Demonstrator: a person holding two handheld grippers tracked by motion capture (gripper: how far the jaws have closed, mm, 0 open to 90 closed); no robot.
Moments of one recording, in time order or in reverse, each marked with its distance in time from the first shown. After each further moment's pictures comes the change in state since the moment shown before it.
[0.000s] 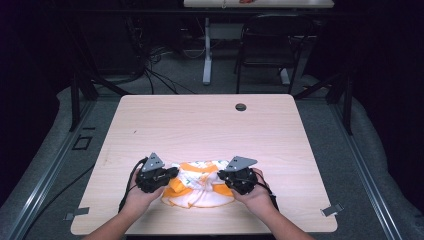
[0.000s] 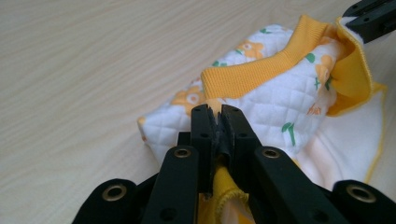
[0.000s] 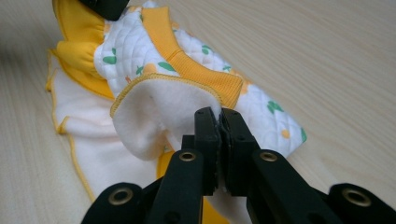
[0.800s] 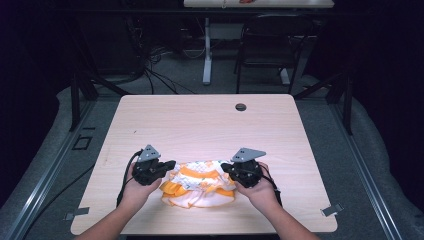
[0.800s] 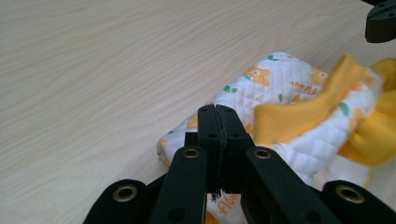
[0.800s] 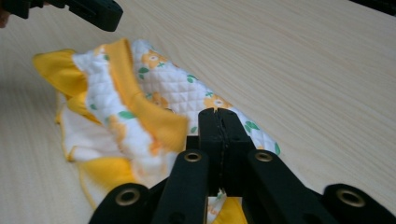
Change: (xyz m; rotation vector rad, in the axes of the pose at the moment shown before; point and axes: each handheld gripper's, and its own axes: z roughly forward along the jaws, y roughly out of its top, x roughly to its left) left arm 0.014 0.024 -0.007 -0.011 0.020 -0.073; right arm -0.015 0.018 -0.017 -0.047 -0.007 0.077
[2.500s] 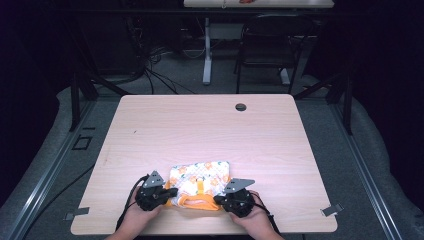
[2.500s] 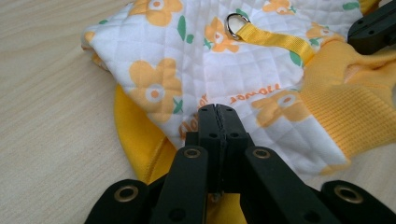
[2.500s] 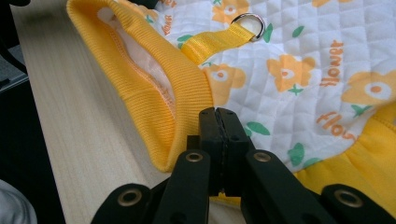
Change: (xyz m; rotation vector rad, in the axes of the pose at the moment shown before) left arm -0.027 -0.065 0.007 0.119 -0.070 0.028; right arm 0.047 -0.067 0.022 0.114 0.159 0.006
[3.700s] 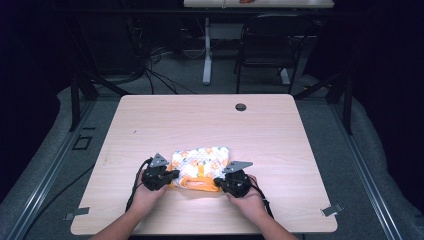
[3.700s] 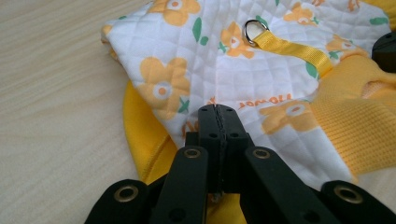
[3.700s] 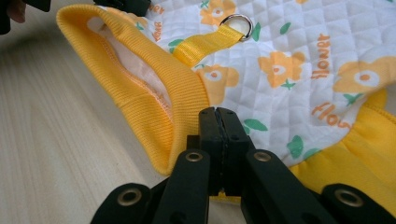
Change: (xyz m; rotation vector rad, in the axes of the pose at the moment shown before) left arm 0.037 0.034 0.030 -0.020 0.091 -0.062; right arm -0.040 0.025 0.022 -0.033 -0.067 0.089
